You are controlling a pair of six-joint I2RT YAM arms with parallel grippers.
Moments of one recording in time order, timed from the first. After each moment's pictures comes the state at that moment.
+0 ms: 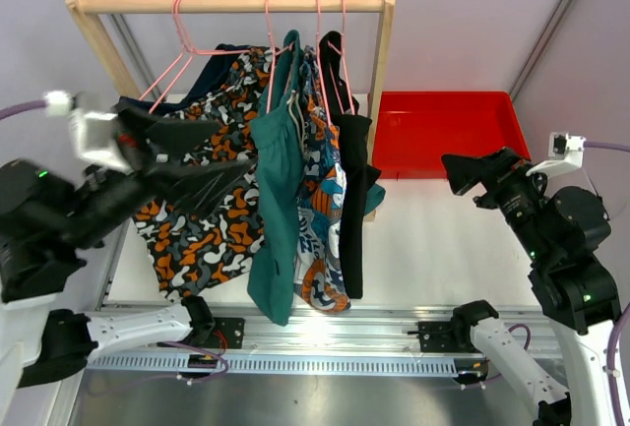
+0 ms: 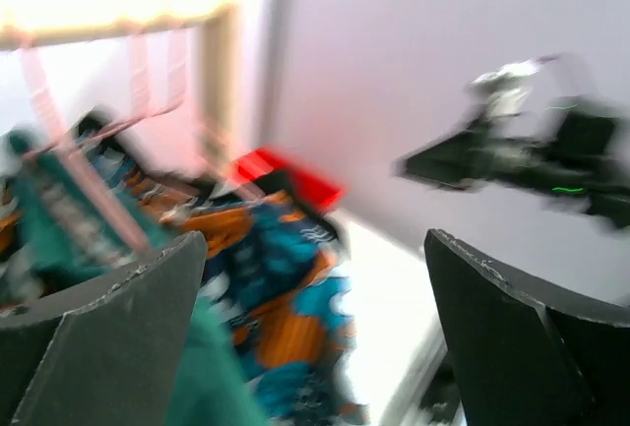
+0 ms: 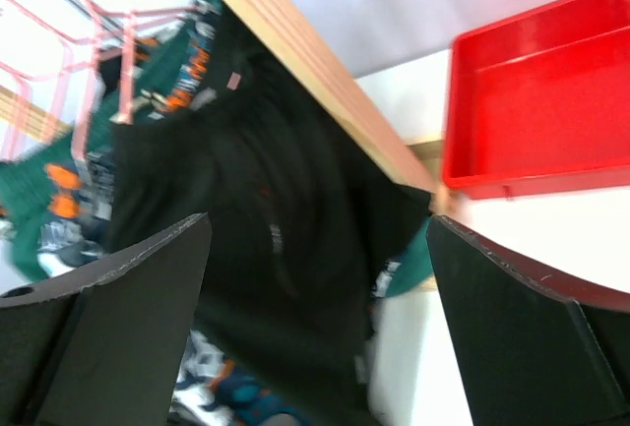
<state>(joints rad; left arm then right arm) -1.00 0.92 1.79 -0.67 -0.12 -0.16 0.30 0.64 1.23 -0.63 -0.01 0.60</state>
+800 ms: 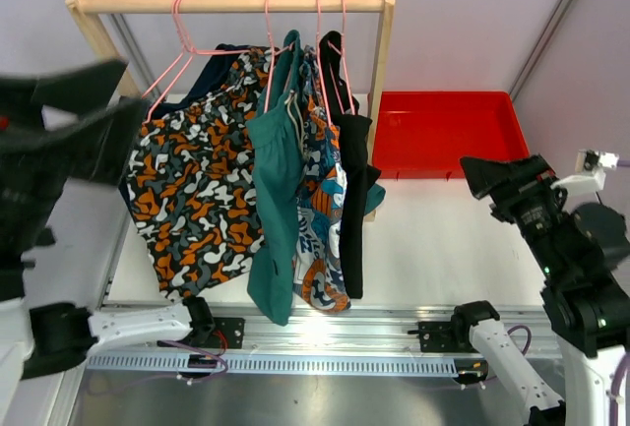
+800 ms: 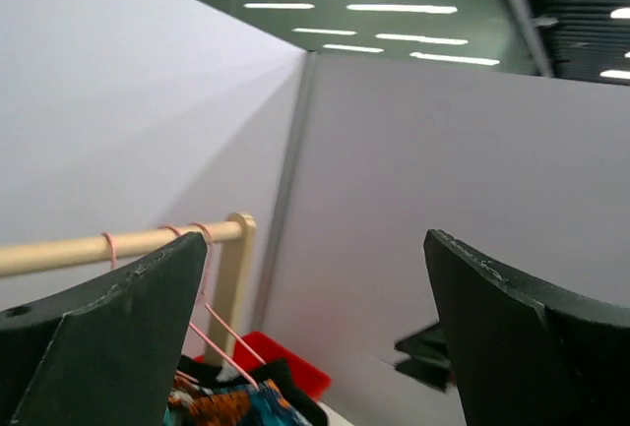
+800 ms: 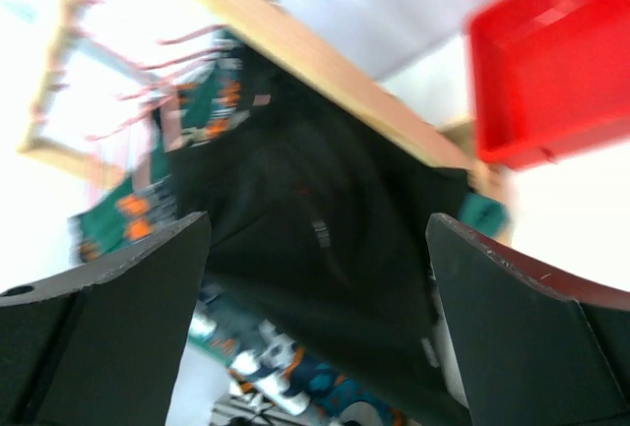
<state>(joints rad) -1.06 0.83 1.86 -0.34 -0.18 -0.14 0.22 0.58 1.31 -0.74 -0.02 0.83</state>
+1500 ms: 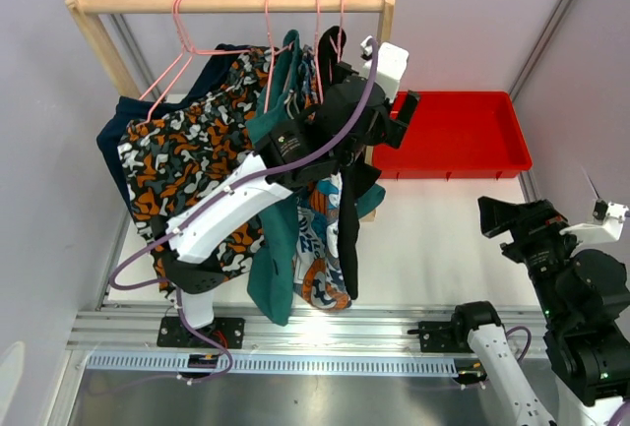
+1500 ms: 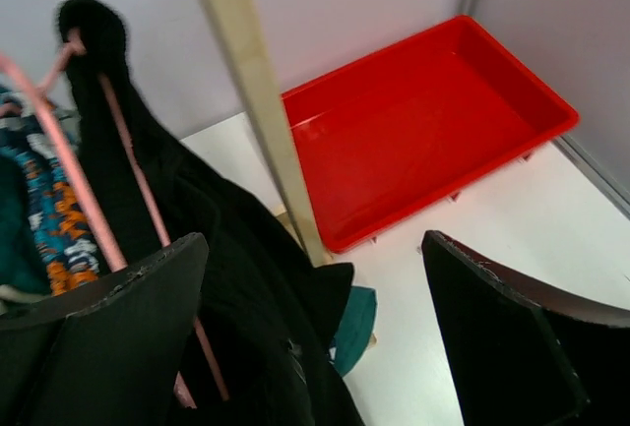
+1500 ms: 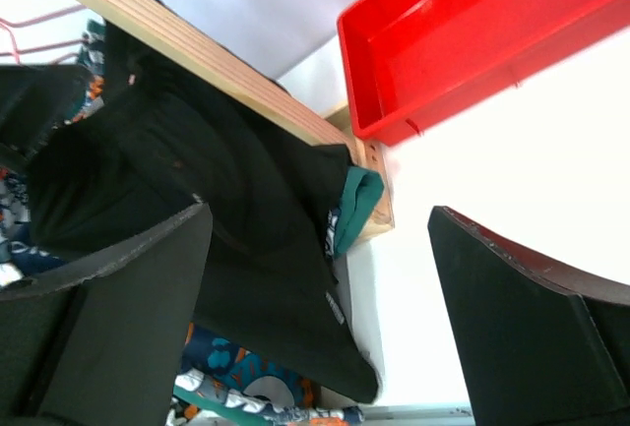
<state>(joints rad) -1.10 1.86 2.39 -0.78 -0.61 -0.08 0.16 0.40 1.23 -0.95 0.14 0.73</state>
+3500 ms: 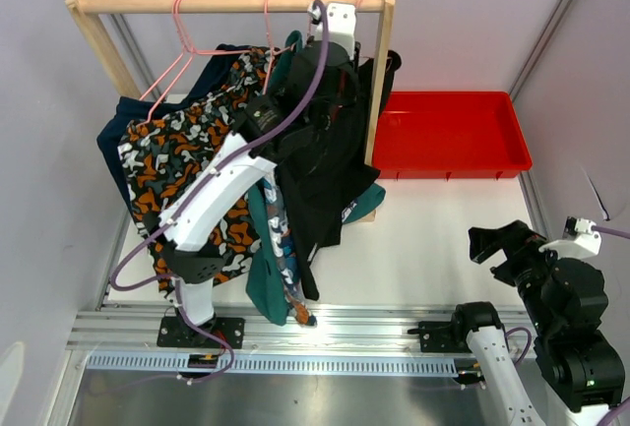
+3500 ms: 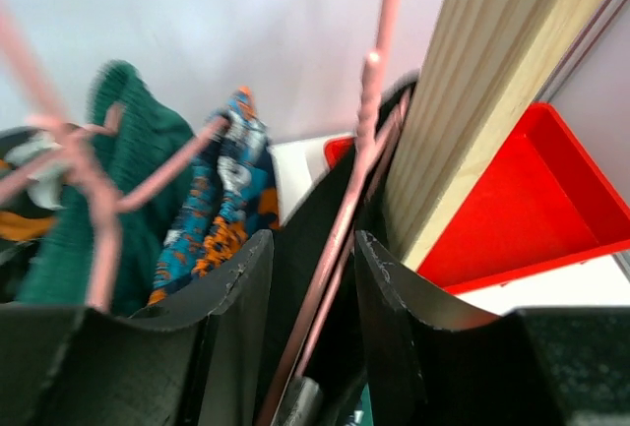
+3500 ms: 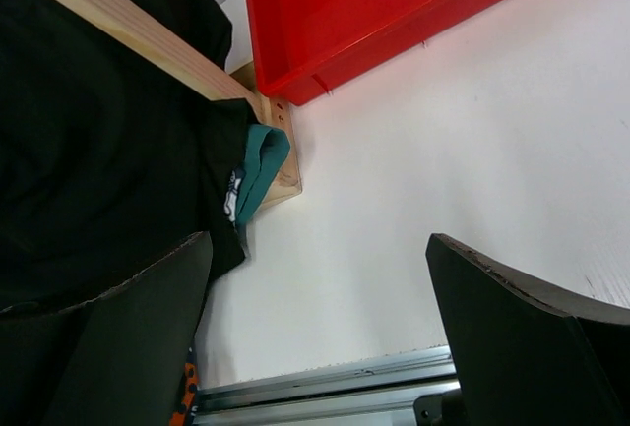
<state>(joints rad) -0.92 1.88 2.44 -0.75 -0.68 -0.17 0.11 0.31 1.14 -1.14 0.10 0.58</state>
